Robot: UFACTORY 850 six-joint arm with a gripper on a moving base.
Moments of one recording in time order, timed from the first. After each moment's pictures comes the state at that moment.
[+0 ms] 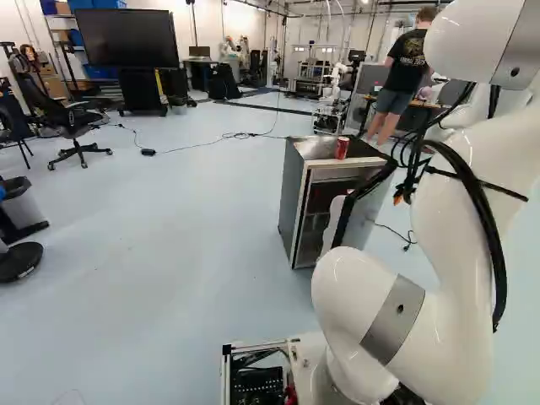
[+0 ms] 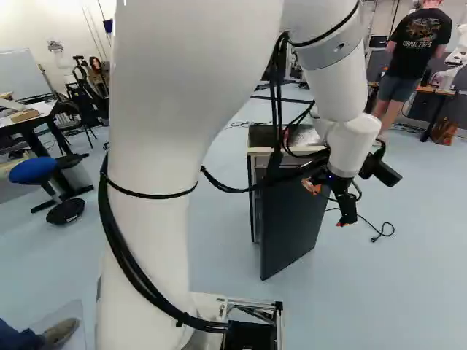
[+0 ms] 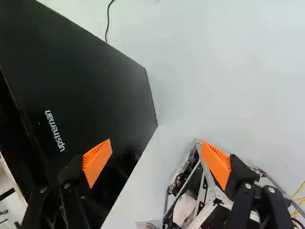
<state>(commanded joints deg) -52.8 -23.4 -60.3 17.4 -28.1 0.0</state>
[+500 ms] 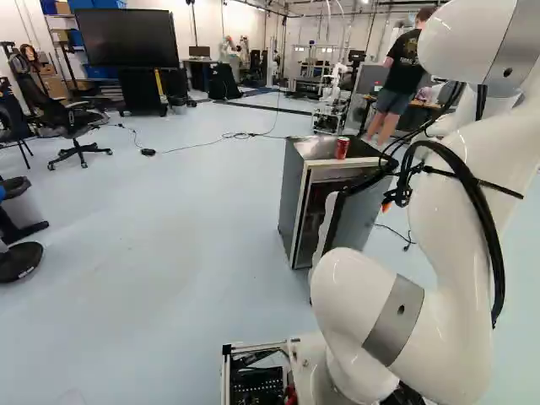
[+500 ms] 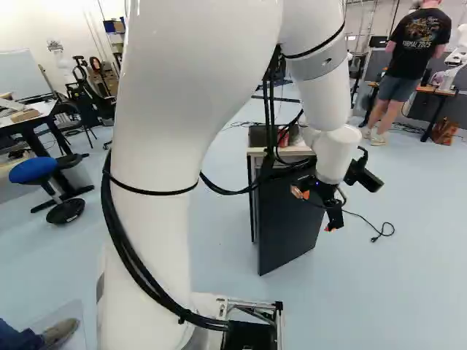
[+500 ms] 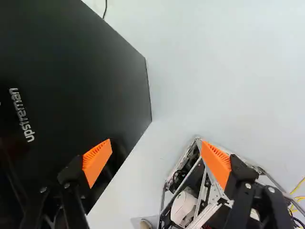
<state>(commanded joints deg) -49.9 -24.4 -56.5 17.4 -23.5 0.0</state>
